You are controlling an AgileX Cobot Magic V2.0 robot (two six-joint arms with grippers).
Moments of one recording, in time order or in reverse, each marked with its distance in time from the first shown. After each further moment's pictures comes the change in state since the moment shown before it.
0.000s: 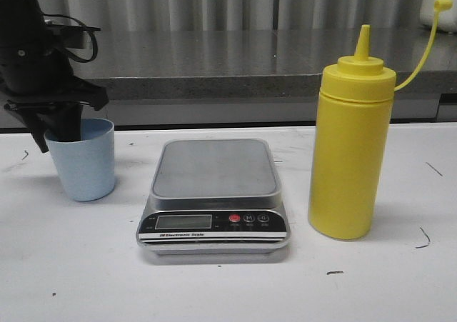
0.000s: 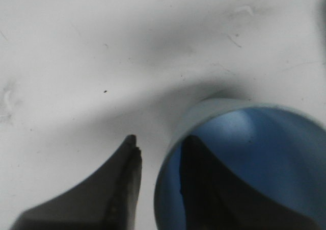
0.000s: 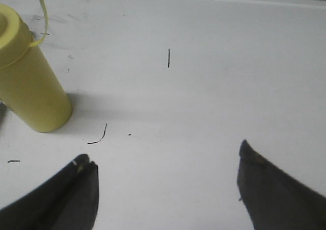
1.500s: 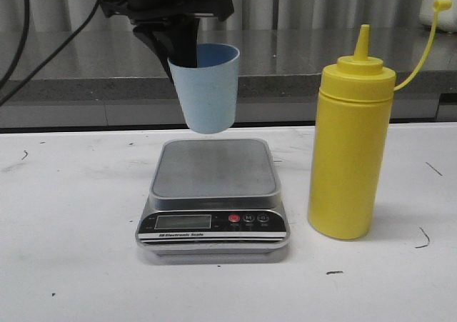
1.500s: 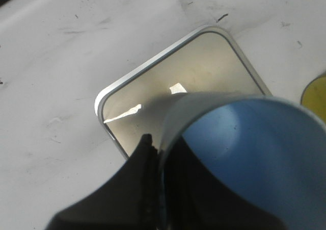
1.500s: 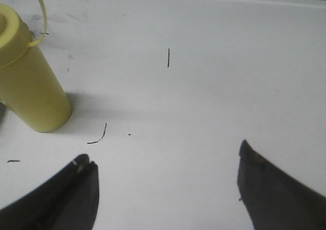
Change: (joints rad) left arm -0.283 0.068 -0.417 -0.069 0.227 0.001; right arm 0.000 0.000 0.000 0.000 0.000 0.000
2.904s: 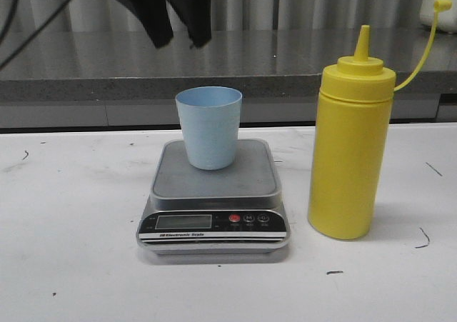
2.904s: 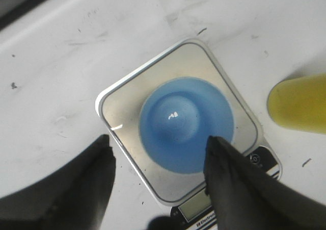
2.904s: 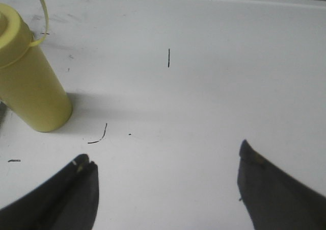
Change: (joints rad) left arm -0.001 -0.122 -0.032 -0.025 0.071 0.000; right arm 0.000 0.000 0.000 0.000 0.000 0.000
